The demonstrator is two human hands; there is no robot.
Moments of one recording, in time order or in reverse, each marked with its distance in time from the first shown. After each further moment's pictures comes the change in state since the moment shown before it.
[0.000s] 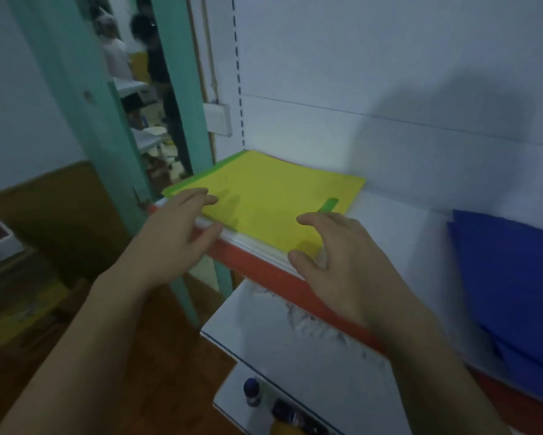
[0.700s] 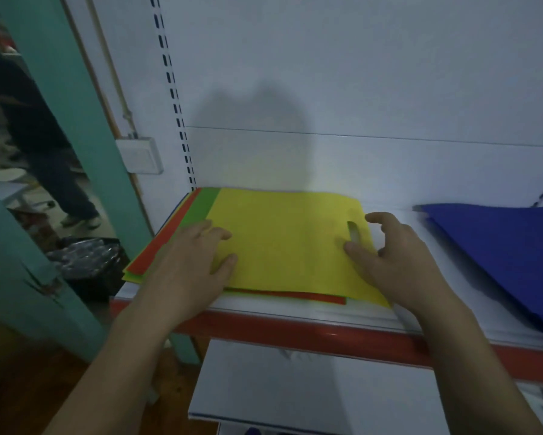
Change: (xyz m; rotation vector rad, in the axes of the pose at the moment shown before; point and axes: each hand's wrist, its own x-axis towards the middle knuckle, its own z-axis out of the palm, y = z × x) left_hand 0.119 -0.062 0.039 -0.115 -0.188 0.280; right_hand 0.048 0.017 0.022 -0.025 0.314 0.756
